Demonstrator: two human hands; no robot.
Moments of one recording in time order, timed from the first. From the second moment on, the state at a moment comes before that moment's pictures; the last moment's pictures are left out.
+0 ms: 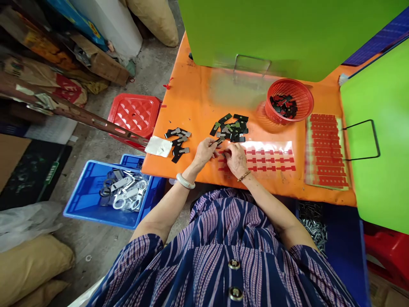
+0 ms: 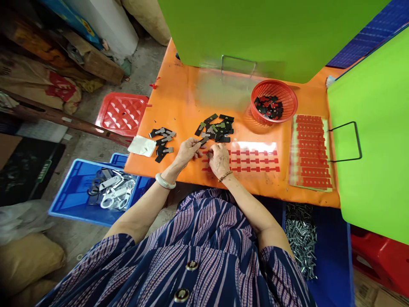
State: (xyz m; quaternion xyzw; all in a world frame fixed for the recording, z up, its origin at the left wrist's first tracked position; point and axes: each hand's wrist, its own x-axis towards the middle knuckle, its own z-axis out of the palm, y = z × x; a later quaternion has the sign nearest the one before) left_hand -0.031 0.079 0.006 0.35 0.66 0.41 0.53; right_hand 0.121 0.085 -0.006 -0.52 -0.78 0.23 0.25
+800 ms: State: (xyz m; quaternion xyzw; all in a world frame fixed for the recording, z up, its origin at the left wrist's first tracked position) left_hand -0.028 0.079 0.009 0.36 0.67 0.41 0.51; right_hand 0.120 0.080 -0.008 -0.52 -0.73 0.32 0.30
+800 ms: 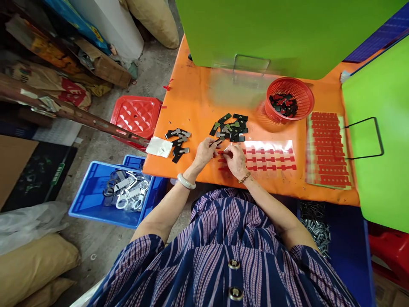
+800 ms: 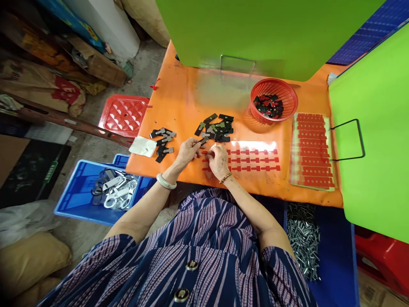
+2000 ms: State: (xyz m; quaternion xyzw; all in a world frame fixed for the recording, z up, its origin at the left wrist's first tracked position) left_hand -0.034 0.039 0.056 0.23 0.56 0.46 0.65; right_hand 0.166 0.049 0.058 -0.45 -0.64 0.45 0.42
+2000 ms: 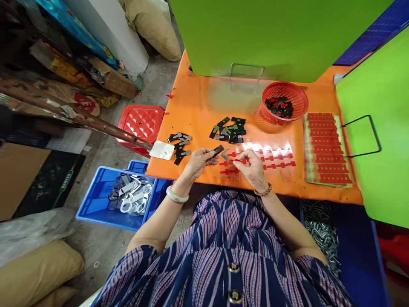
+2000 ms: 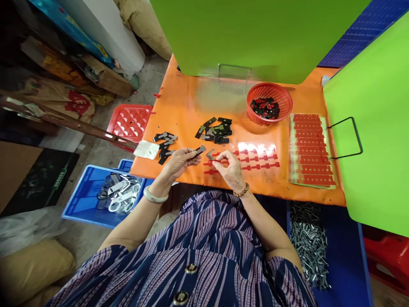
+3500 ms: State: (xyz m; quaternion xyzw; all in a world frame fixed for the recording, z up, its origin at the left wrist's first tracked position) left_hand 0.008 0.005 0.103 0.20 0.51 0.34 0.76; right_hand 0.179 0.016 0.085 -0.44 -0.74 0.32 0.39
